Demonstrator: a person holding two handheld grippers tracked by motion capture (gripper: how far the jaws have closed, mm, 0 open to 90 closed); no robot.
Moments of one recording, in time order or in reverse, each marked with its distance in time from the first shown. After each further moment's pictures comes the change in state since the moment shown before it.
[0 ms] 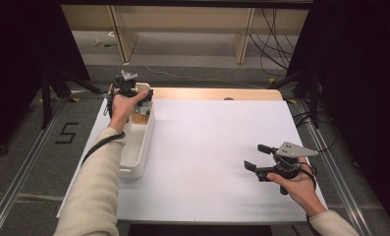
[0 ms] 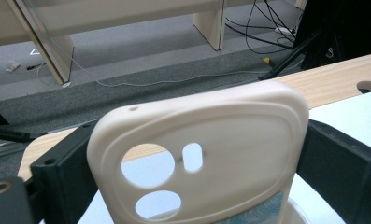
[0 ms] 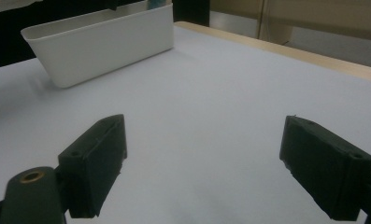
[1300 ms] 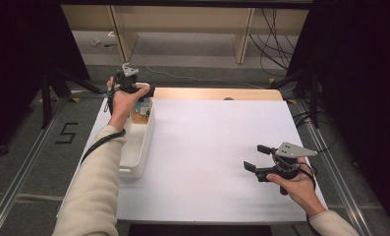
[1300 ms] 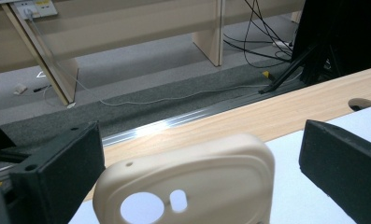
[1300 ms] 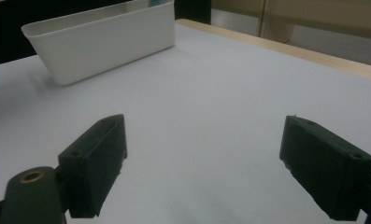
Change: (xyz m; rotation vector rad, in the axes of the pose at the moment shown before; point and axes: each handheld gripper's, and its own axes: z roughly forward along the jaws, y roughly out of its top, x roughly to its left) left arm -0.008 0.019 -0.011 -0.078 0.000 0.042; right arm 0.001 0.000 0.001 0.006 0.006 -0.003
